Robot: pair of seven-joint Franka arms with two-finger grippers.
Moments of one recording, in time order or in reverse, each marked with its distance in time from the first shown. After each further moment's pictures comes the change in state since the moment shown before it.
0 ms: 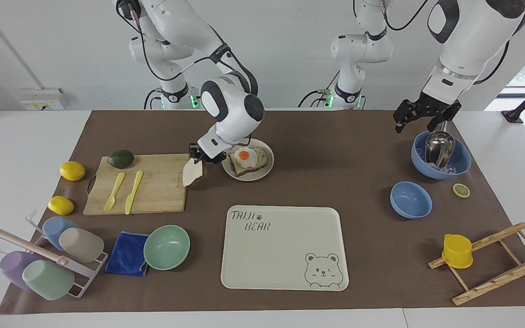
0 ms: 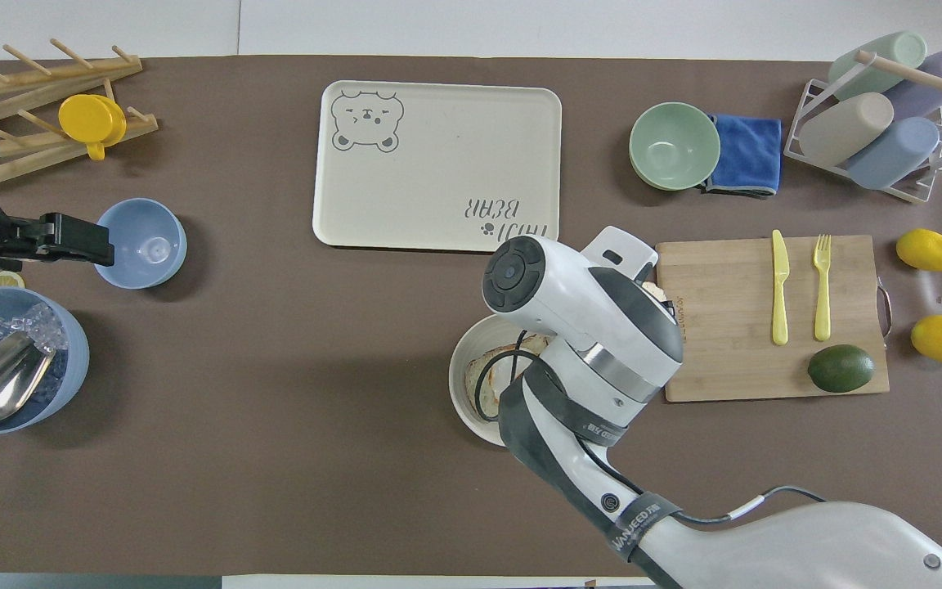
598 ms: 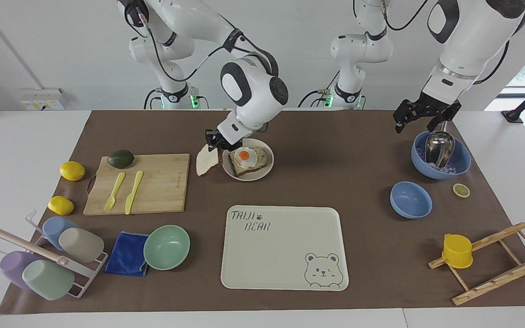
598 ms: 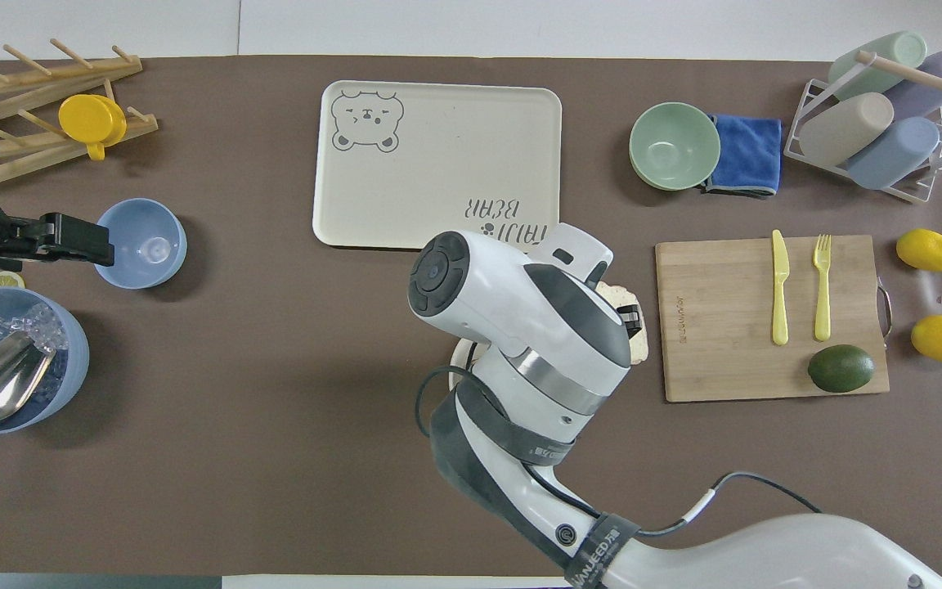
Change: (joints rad) left arm 0.000 0.000 0.000 0.000 0.000 0.000 0.000; right arm 0.041 0.054 0.097 0.195 0.004 -0.213 0.052
